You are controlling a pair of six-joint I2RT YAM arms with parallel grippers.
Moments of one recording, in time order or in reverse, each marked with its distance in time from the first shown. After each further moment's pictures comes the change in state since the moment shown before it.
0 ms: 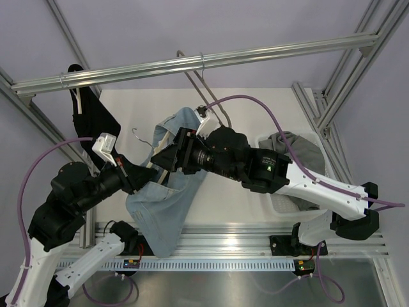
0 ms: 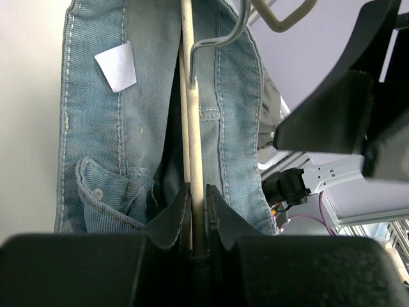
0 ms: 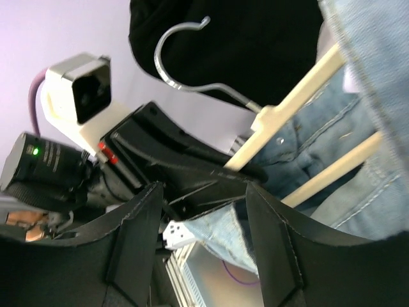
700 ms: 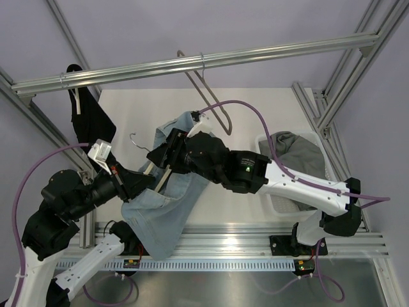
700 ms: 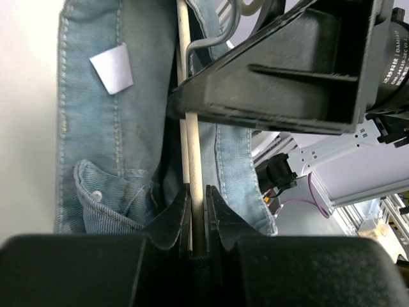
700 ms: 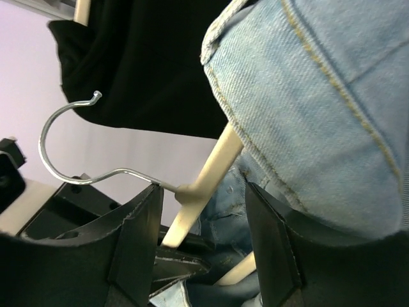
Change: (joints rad) left arm 0.001 -0.061 0.004 -0.011 0.079 0.032; right arm 0.014 0.102 0.026 -0.031 0.199 0.114
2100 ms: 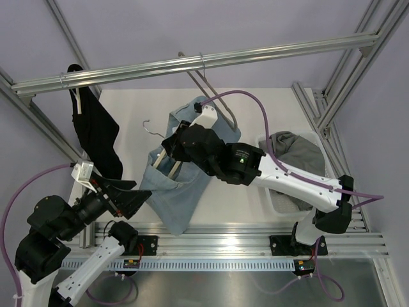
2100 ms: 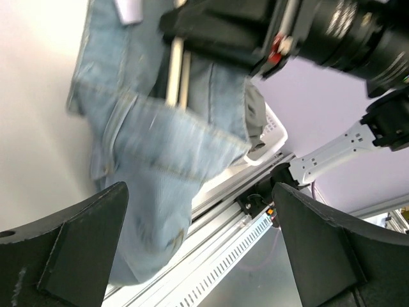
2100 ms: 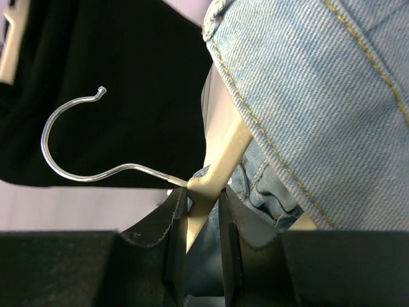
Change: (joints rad) left arm 0.003 -0.197 -0.080 -0.033 -0.080 -0.025; right arm -0.039 0.077 0.075 -0.091 0.166 -0.117
